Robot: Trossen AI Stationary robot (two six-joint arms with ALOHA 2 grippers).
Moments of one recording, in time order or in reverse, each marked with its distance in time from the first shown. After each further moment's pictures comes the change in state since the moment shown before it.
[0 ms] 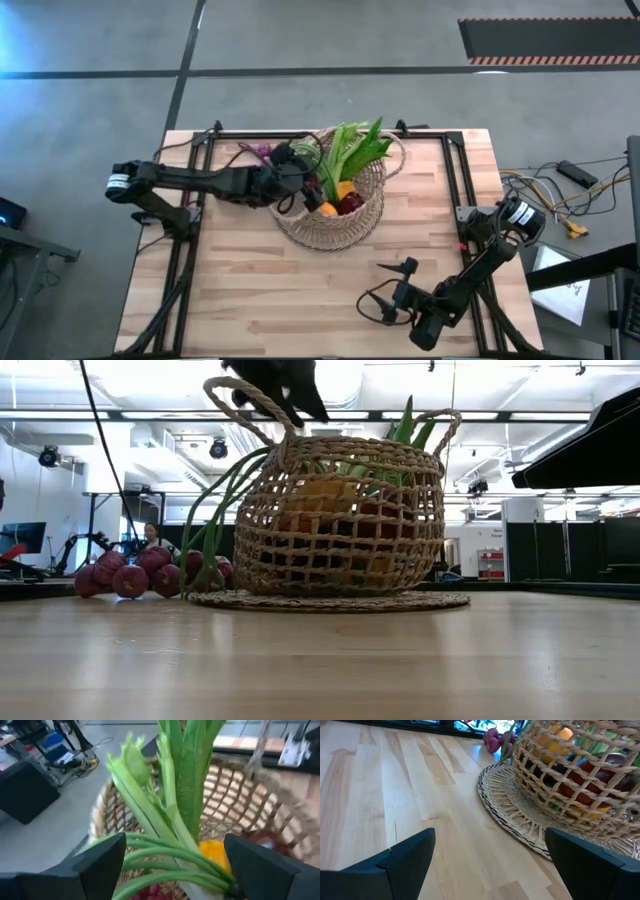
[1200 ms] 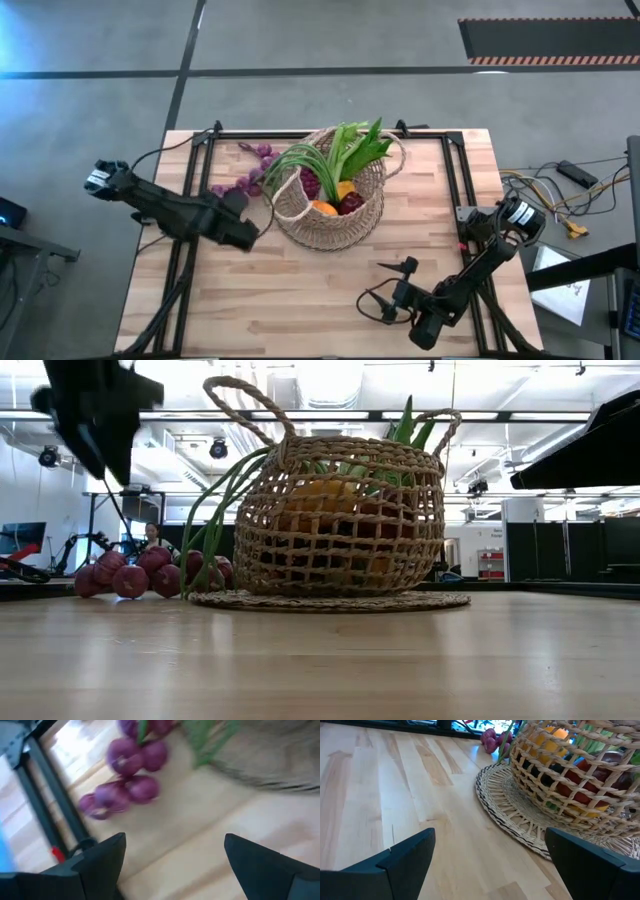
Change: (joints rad) left arm -0.326 -0.190 -0.201 -1.099 0.178 -1.183; right arm -0.005 -0.001 -0.004 0.001 0.007 0.013
